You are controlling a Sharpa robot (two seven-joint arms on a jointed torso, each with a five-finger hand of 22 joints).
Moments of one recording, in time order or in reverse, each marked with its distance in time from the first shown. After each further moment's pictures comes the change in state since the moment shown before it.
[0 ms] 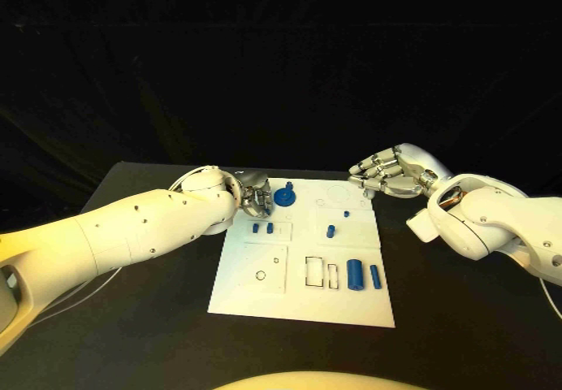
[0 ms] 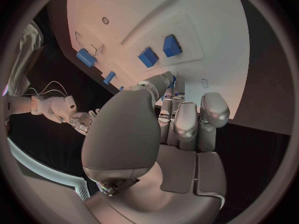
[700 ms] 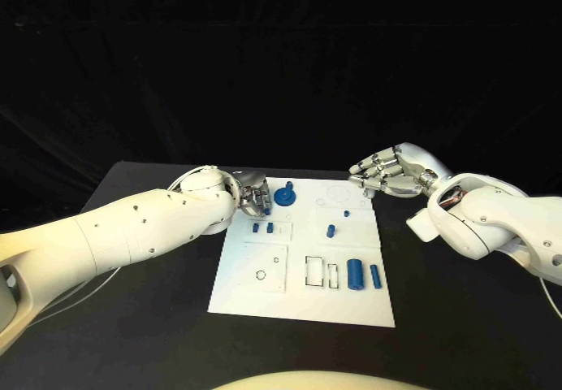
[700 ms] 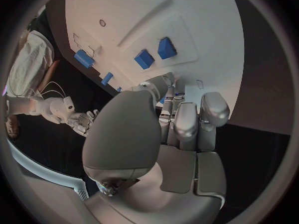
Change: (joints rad) left arm -0.001 -0.002 -0.001 -0.004 -0.004 0.003 -0.013; left_hand -0.007 -0.007 -0.003 -0.003 0.000 -0.061 0.004 -0.040 -0.018 0.000 0.000 -0.018 0.005 0.000 0.000 0.000 -0.007 0.000 0.000 0.000 -0.008 -0.008; right arm 0.000 0.000 0.000 0.000 0.000 0.000 0.000; right_hand 0.000 0.000 0.000 0.000 0.000 0.000 0.000 0.000 0.000 0.000 0.000 0.000 0.000 0.000 0.000 0.000 0.000 0.000 0.000 0.000 0.000 0.000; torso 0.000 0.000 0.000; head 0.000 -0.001
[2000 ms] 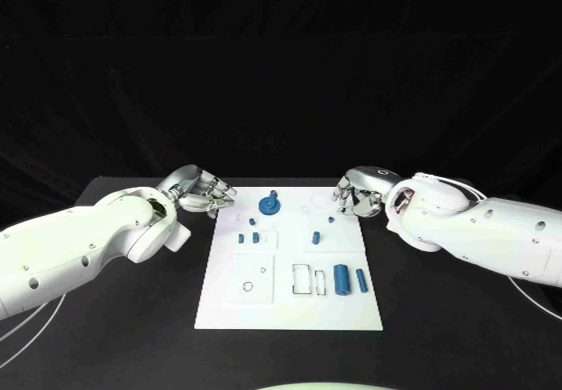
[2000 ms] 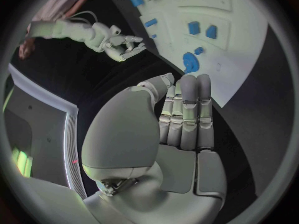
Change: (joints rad) left arm 0.006 -0.311 0.008 0.281 0.716 -0.271 0.227; left_hand -0.035 -0.011 0.002 0.011 0.000 0.002 0.024 0.008 -0.014 -0.018 0.028 -0.022 0.026 -0.211 0.025 -0.339 -0.488 0.054 -0.284 0.023 -0.316 -0.422; right arm -0.034 0.146 -0.004 -0.194 -0.760 0.129 -0.240; right_hand 0.104 -0.089 0.293 -0.107 -0.177 0.105 -0.031 -0.071 -0.038 0.111 -0.025 -0.346 -0.234 0.275 -0.057 0.729 0.568 -0.066 0.385 -0.070 0.734 0.550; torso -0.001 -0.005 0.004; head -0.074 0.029
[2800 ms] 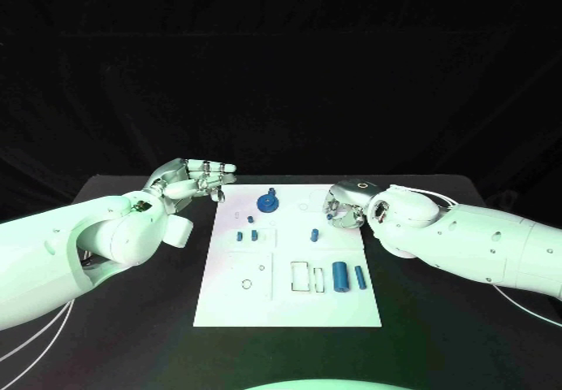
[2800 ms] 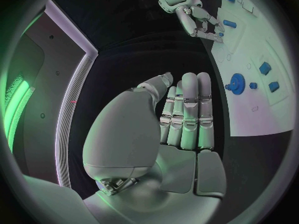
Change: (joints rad) left arm -0.001 -0.073 -0.003 0.118 0.600 0.031 0.262; left_hand 0.006 0.019 -0.074 -0.005 0.000 -0.022 0.013 -0.004 -0.006 -0.022 0.015 0.000 0.007 -0.019 0.009 -0.039 -0.023 0.000 -0.004 0.004 -0.061 -0.042; right arm -0.066 0.101 0.000 -0.098 -0.132 0.041 -0.031; right_hand -0.020 -0.020 0.057 -0.008 0.012 -0.006 0.014 -0.018 -0.005 -0.002 0.012 -0.027 -0.019 0.000 0.014 0.066 0.044 -0.003 0.019 0.013 0.065 0.063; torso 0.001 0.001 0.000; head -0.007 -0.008
